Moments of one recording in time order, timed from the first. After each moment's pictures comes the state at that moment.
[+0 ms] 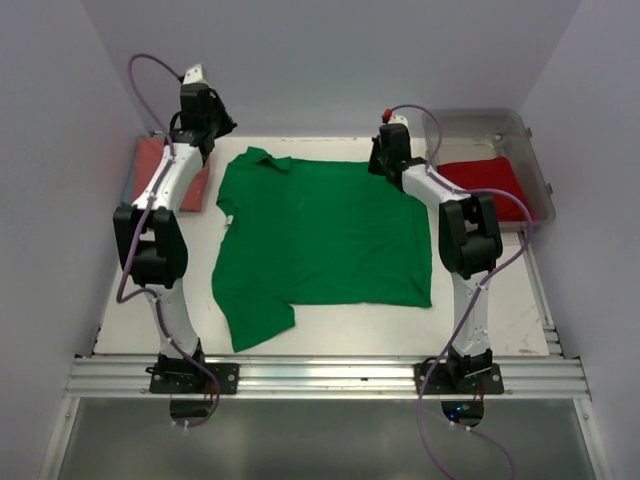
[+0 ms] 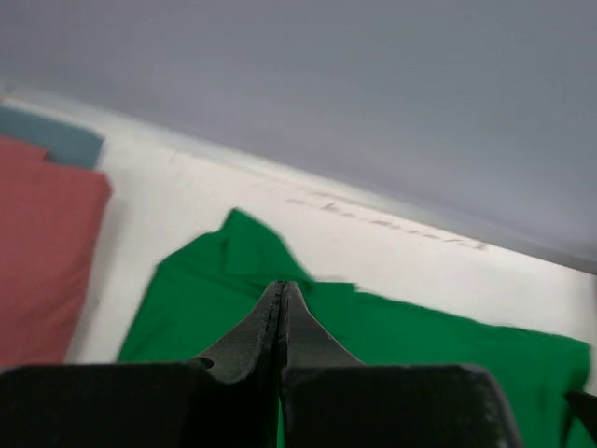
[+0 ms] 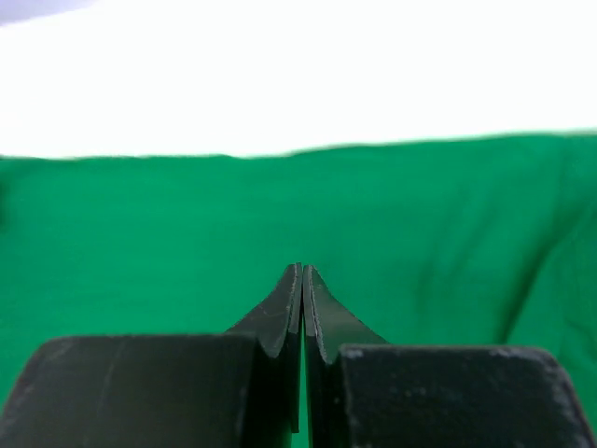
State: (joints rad) left arm -0.04 2.07 1.85 -0.25 -0.03 -0.46; right arm 0.28 2.20 1.70 -0.13 0.14 0.35
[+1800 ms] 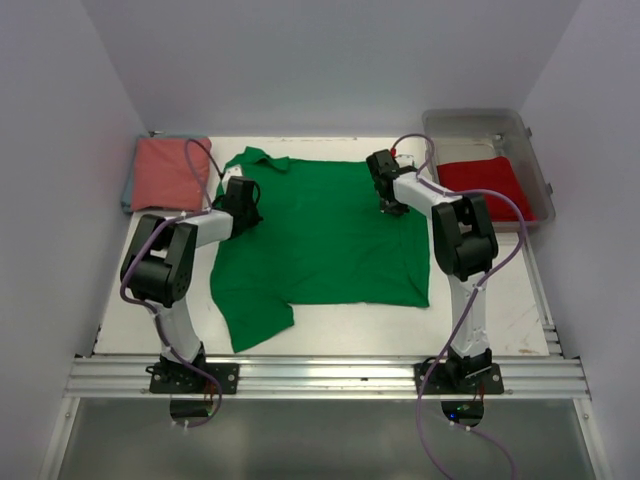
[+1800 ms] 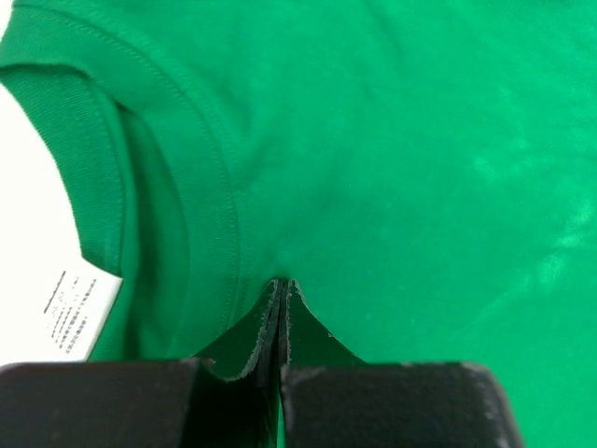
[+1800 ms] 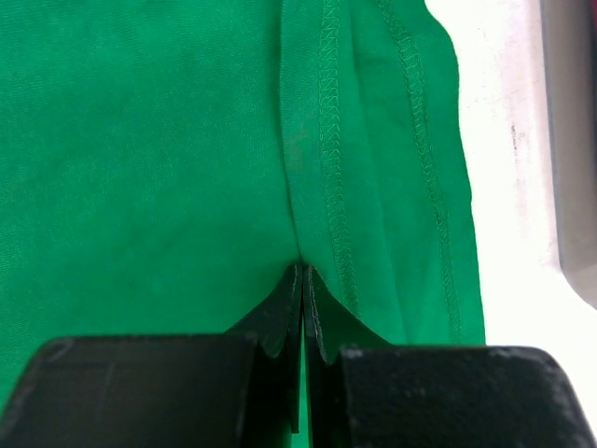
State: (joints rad) left arm -0.25 1.87 1.02 0.04 -0.26 -0.52; right arm 0.35 2.17 1.62 -0.62 0.53 0.50
